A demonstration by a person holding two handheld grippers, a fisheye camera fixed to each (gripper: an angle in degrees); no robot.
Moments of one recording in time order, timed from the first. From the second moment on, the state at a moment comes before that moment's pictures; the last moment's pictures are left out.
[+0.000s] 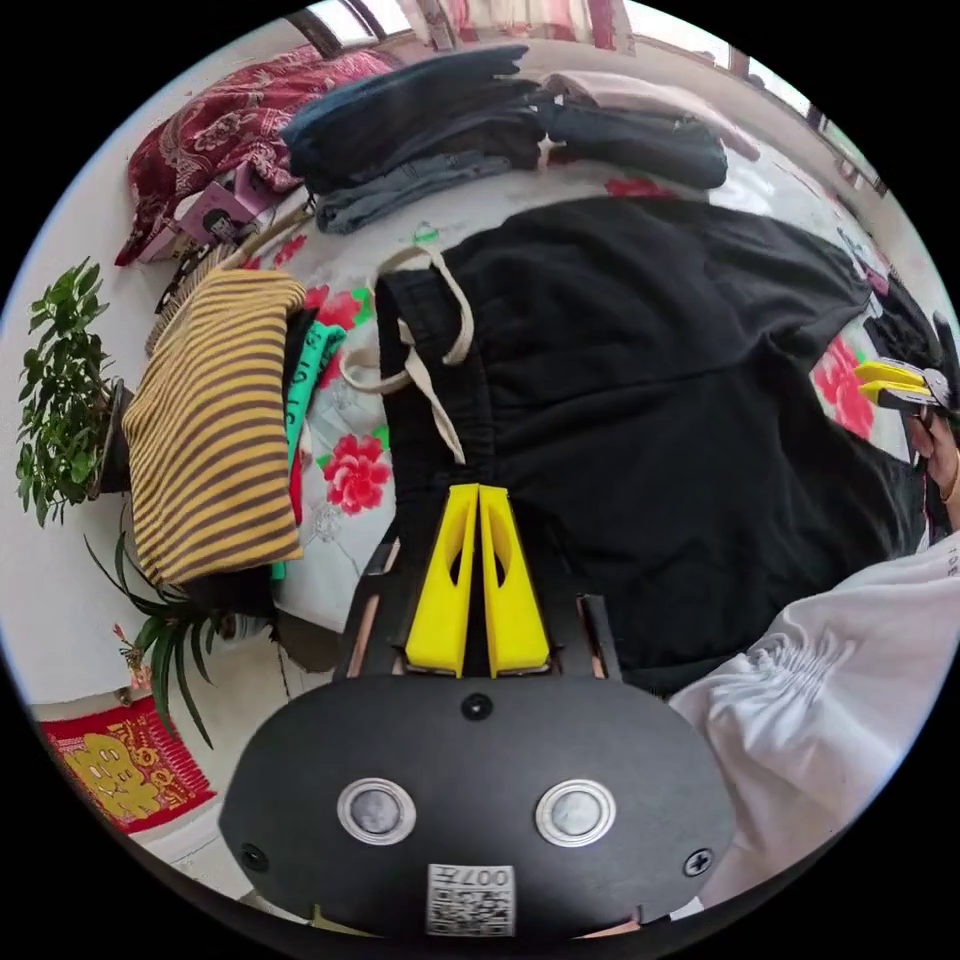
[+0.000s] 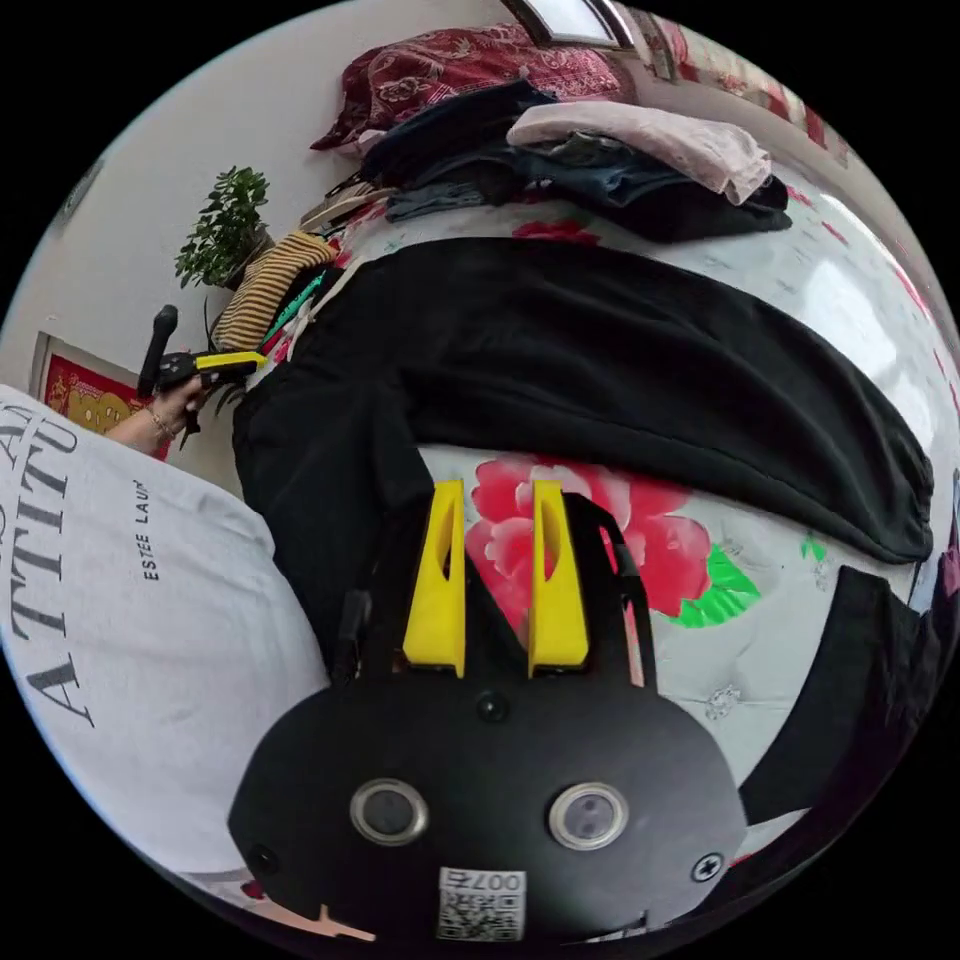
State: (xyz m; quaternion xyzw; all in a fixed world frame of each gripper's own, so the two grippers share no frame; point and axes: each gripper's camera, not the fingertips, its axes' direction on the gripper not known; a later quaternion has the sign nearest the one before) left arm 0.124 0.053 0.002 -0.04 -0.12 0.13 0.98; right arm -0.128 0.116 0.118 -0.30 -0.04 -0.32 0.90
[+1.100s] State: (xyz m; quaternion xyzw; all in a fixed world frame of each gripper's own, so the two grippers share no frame) left arm 0.159 -0.129 -0.067 -0.02 0.00 0.35 0.94; right arm -0.084 -0.031 -0.037 -0.11 0.17 -0.34 0.92
